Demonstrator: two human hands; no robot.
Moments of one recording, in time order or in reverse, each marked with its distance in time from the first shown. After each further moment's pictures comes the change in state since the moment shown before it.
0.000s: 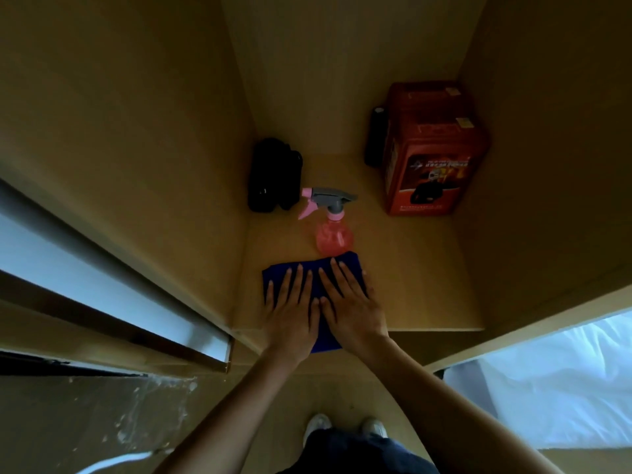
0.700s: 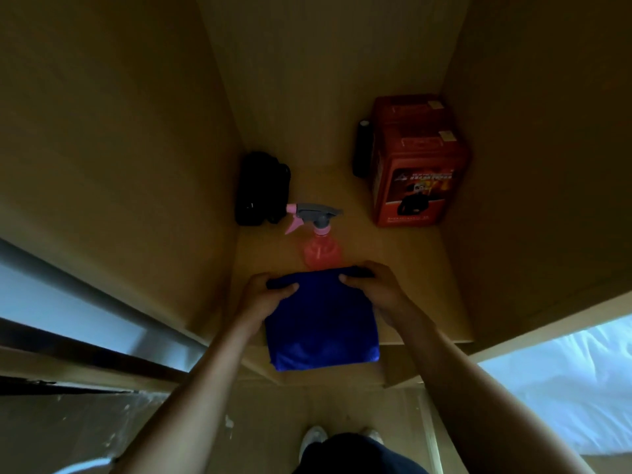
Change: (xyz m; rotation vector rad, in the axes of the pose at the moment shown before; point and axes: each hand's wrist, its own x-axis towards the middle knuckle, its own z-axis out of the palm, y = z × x) left_hand 0.062 -0.015 -0.061 -1.059 -0.233 -0.540; right_hand 0.037 0.061 -0.052 1.354 -0.062 0.506
